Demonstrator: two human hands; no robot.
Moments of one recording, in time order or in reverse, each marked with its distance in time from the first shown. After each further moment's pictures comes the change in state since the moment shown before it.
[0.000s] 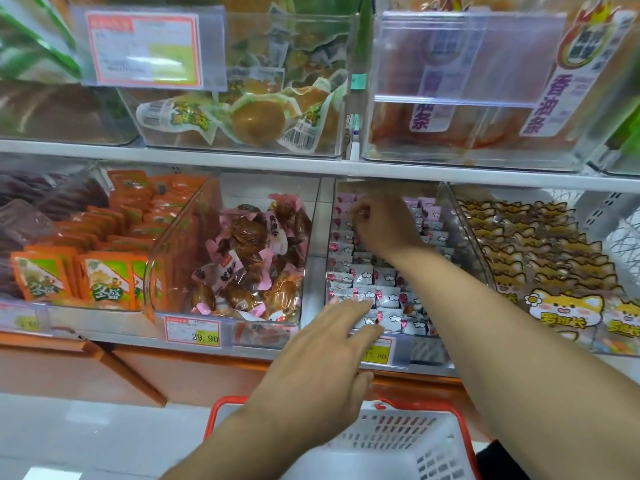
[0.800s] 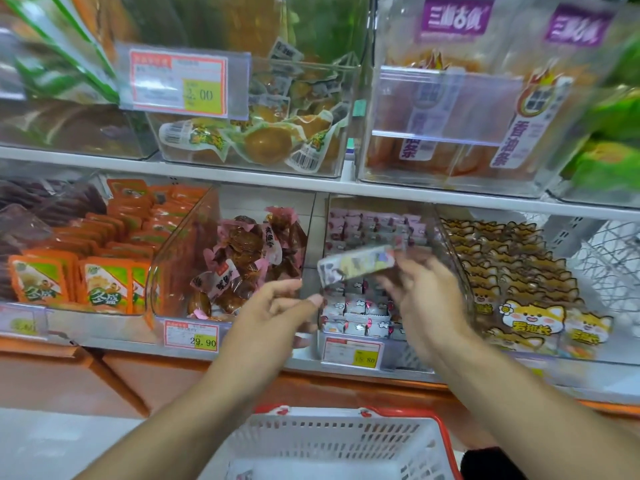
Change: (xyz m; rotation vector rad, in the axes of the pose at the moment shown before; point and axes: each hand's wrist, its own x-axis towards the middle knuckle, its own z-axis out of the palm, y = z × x) left_hand -0.007 -0.011 -0.048 -1.198 0.304 -0.675; right_hand -0.120 -0.043 -0.052 1.335 0.278 0.597
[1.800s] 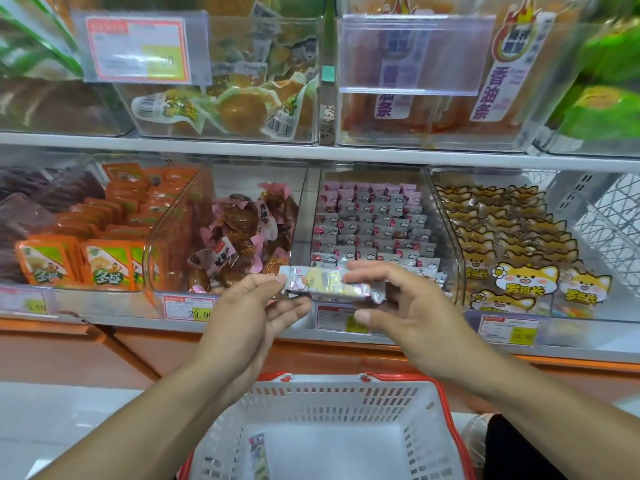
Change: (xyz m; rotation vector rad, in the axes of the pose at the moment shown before) left_hand 0.007 -0.027 0.000 -0.523 0.094 -0.124; right_hand -0.044 -0.001 -0.049 -0.671 -0.663 -0.193
